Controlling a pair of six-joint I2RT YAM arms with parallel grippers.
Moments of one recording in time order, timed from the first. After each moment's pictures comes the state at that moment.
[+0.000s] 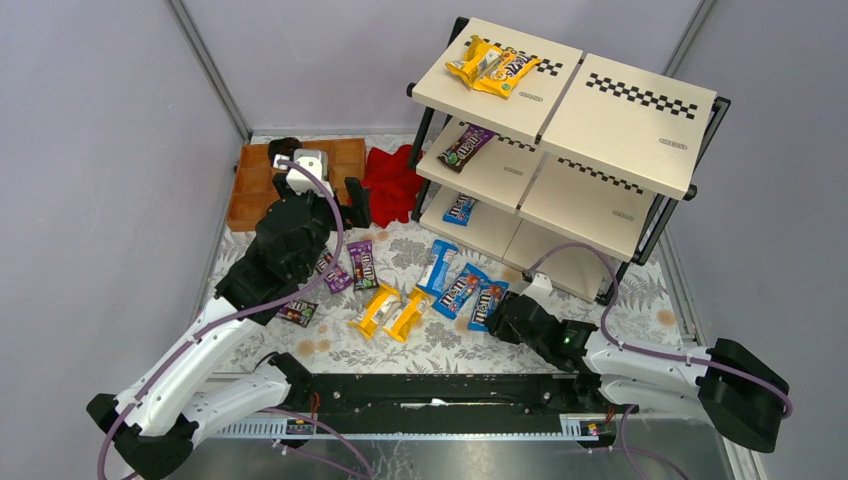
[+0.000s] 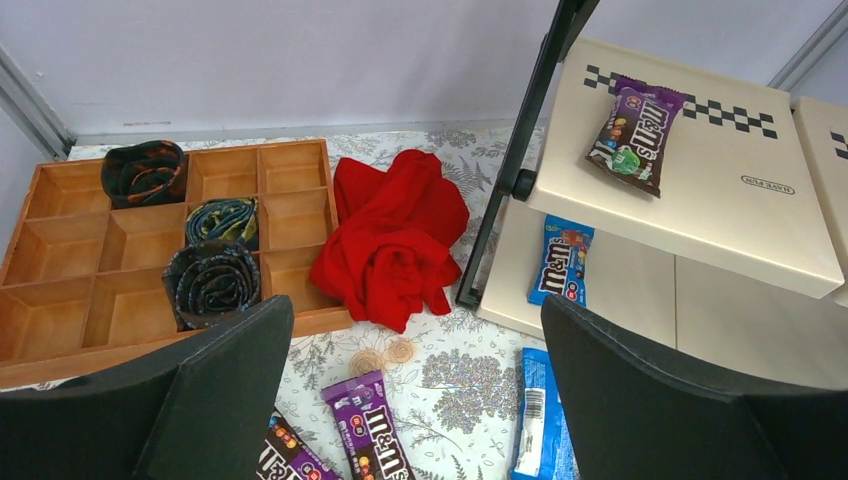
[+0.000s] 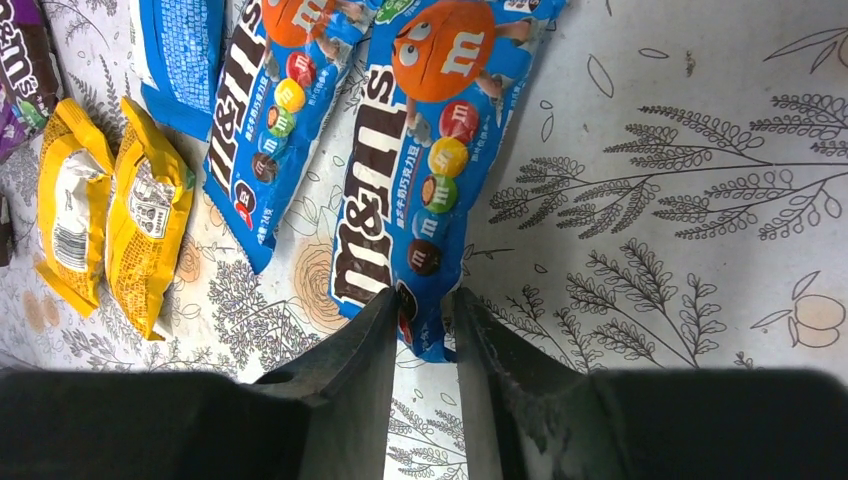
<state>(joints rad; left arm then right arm) -0.67 0.87 1.03 -0.28 -0.48 -0.18 0.99 0.95 0.22 -0.07 0.35 1.10</state>
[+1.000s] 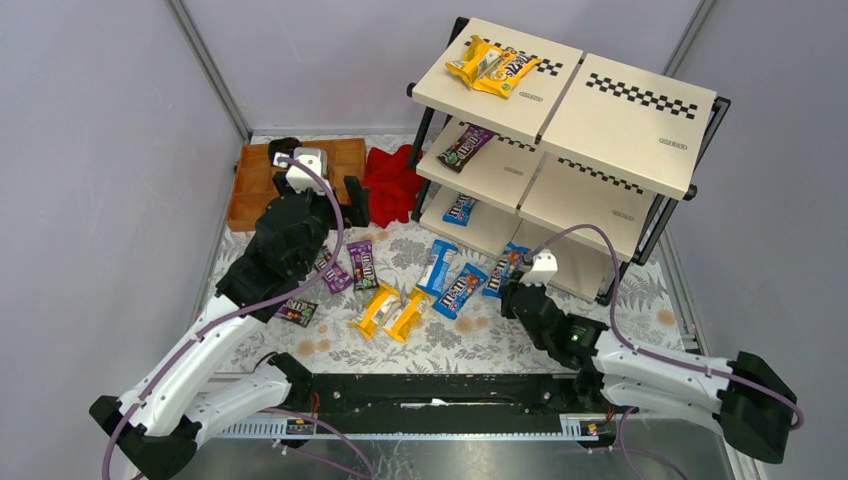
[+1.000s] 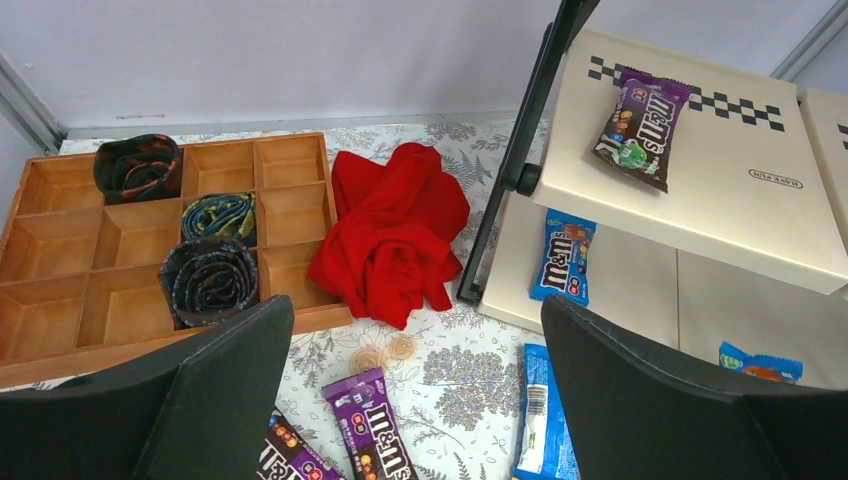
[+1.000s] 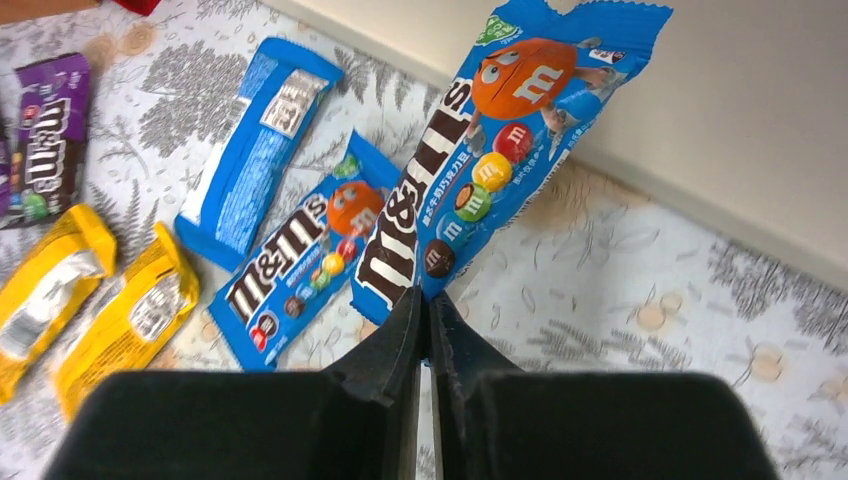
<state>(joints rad) -0.63 0.87 1.03 -0.28 -0.42 -0.18 0.98 0.81 0.28 -0.06 0.62 0.70</state>
